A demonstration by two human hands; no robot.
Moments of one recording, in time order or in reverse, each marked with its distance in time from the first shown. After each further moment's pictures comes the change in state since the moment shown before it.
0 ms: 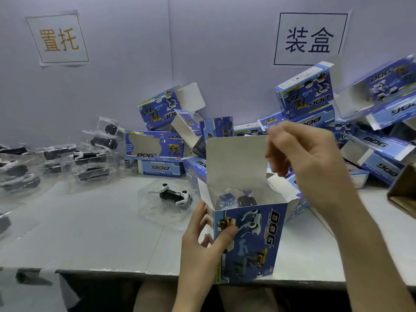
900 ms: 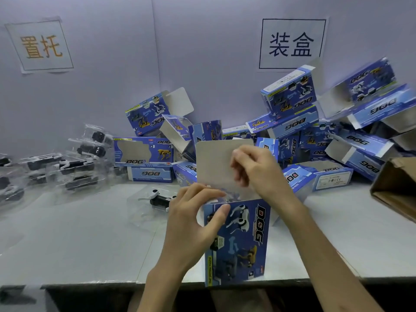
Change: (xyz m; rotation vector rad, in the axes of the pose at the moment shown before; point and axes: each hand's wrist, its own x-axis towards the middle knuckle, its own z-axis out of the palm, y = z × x) left_hand 0.038 0.037 -0.005 0.702 -0.109 0.569; right_hand 0.017 0.055 0.026 -0.057 -0.042 0.280
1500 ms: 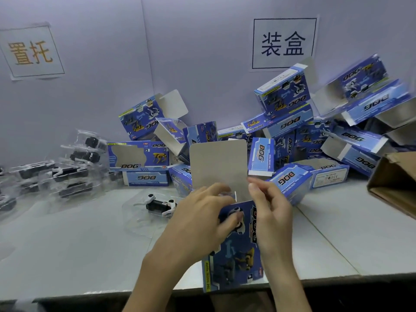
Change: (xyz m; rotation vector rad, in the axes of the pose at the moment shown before) left_hand 0.029 0.029 -0.009 0.432 -0.444 0.165; right_hand -0.071 0.033 0.028 0.331 0.501 0.116
